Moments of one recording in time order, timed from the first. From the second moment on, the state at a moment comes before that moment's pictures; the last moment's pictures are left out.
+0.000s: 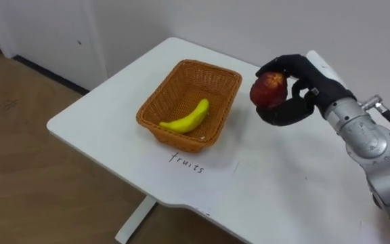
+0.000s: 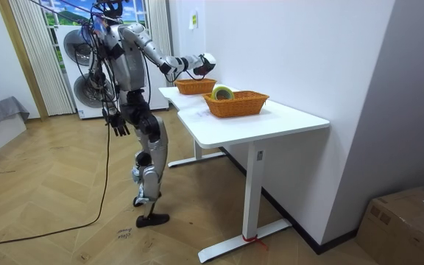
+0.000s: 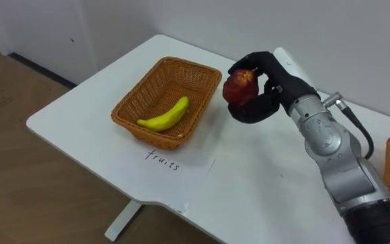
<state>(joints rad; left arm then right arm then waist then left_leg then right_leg) 0.39 0.32 0.04 0.88 0.32 0.08 -0.10 -0.31 -0.58 0.22 0.22 -0.18 0.00 0.09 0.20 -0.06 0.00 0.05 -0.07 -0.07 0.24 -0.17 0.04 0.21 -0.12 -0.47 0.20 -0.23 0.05</state>
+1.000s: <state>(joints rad) 0.49 0.31 0.04 0.88 0.33 0.09 -0.13 -0.31 -0.54 0.26 0.22 -0.16 0.02 0.09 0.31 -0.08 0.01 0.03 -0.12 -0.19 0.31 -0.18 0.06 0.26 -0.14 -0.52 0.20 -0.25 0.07</state>
